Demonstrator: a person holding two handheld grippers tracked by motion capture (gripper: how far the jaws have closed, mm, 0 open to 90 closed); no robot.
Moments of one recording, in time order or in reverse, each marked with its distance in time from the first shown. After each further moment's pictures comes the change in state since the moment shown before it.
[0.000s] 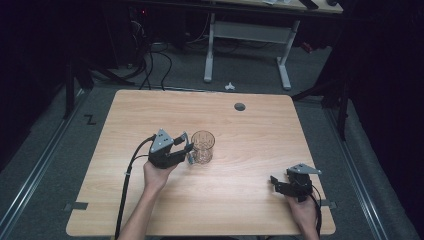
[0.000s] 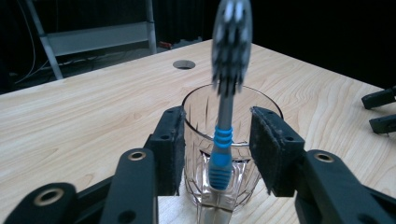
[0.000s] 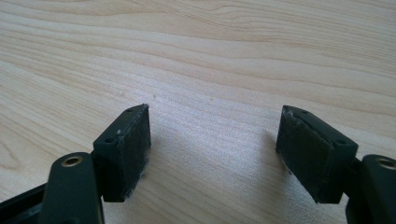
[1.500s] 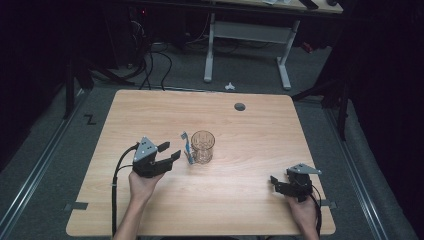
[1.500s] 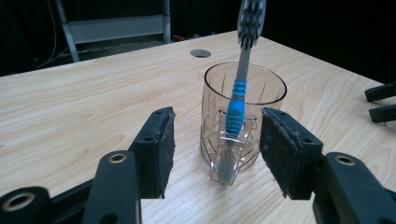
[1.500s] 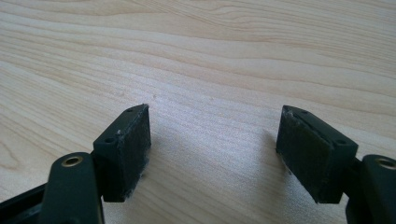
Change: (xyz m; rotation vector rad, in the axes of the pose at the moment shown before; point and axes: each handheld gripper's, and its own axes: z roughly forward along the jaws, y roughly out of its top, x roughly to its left) left arm 0.003 -0.013 -0.044 0.018 0.058 -0.039; right arm 0.000 0.000 0.000 0.000 0.000 0.000
